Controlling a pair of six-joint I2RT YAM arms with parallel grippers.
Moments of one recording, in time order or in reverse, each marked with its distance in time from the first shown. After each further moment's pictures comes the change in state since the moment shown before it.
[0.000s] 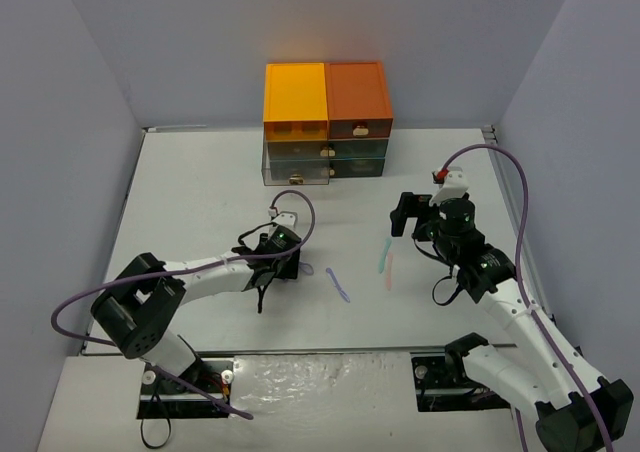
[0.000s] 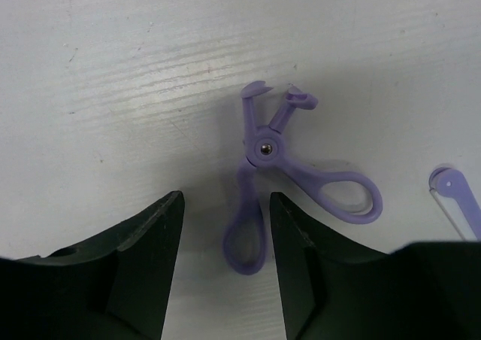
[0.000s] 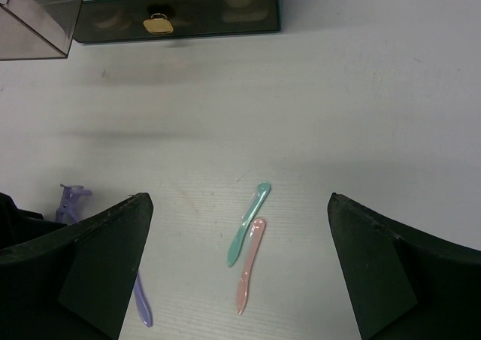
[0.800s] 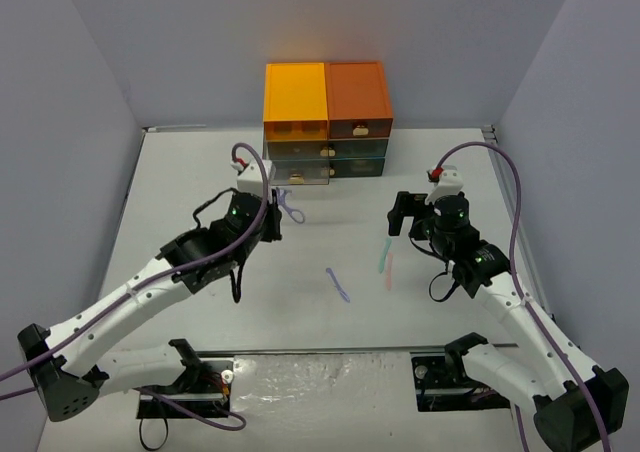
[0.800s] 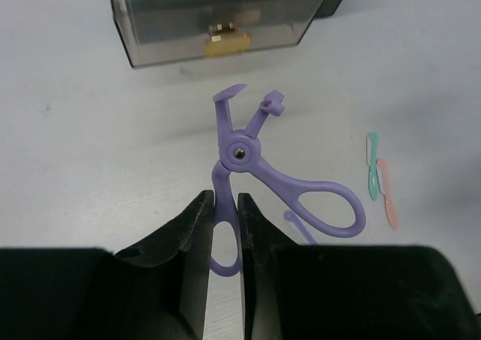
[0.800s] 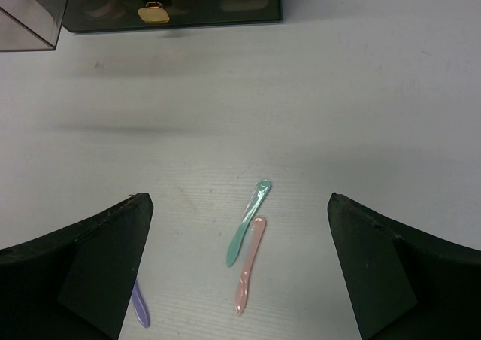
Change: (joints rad) left arm -0.093 -0.463 0.291 -0.368 -0.146 0.049; right arm 0.000 0.047 0.000 0.014 -0.006 0.000
